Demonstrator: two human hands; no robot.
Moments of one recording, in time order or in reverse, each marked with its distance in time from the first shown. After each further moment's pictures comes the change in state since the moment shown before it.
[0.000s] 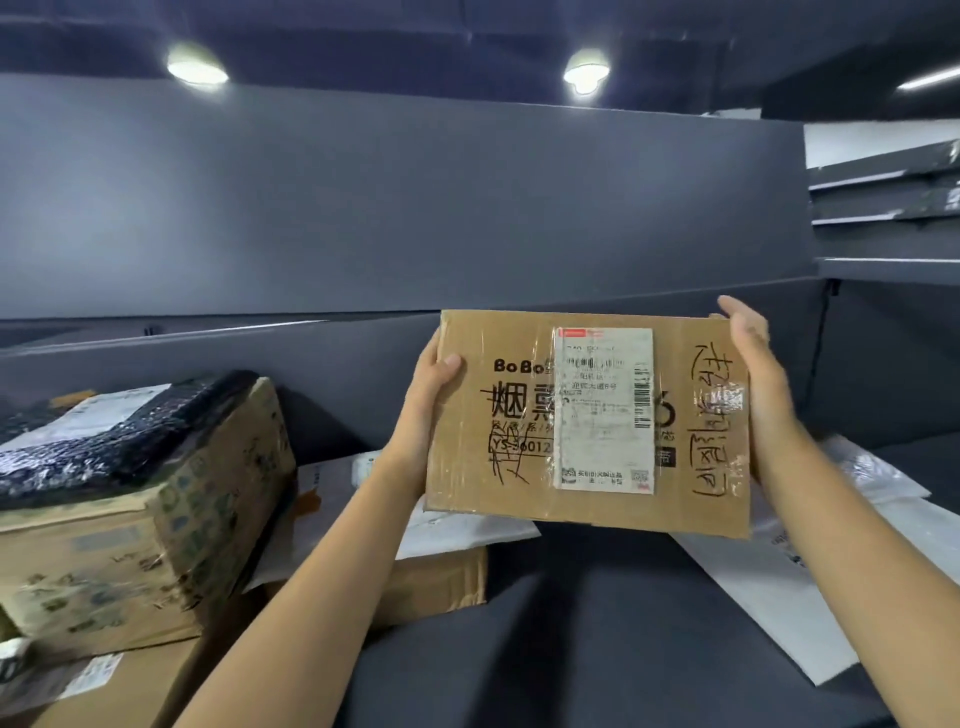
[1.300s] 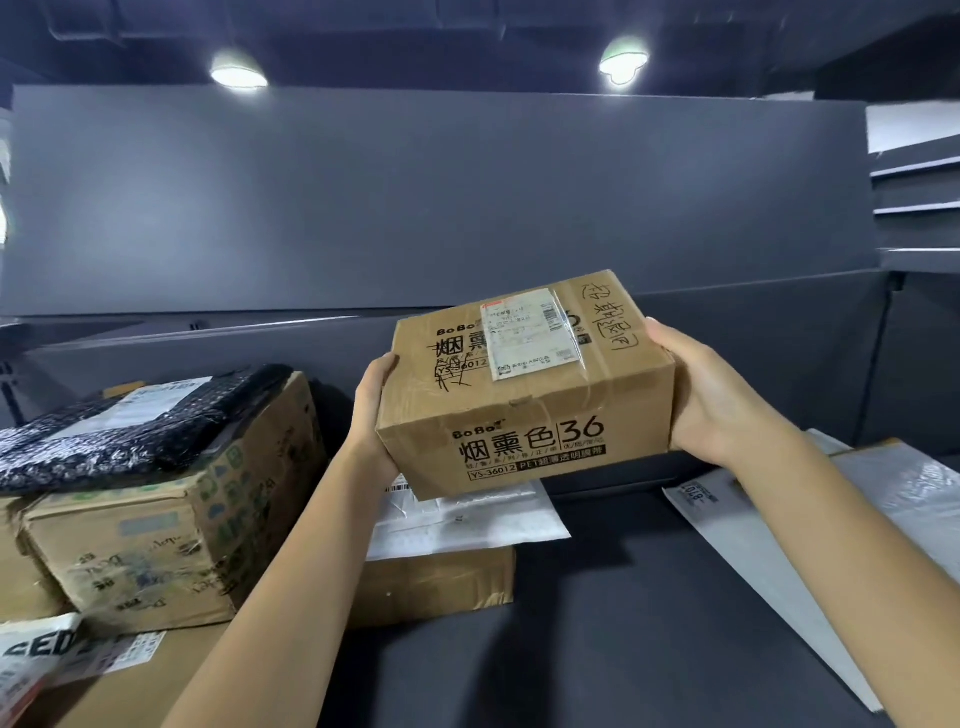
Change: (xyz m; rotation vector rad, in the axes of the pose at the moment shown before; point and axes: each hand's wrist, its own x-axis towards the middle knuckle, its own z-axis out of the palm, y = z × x) left_hand 0.000 0.019 -0.049 -0.092 0.385 -0.174; right_hand 0.009 0.005 0.058 0.053 -0.246 0.534
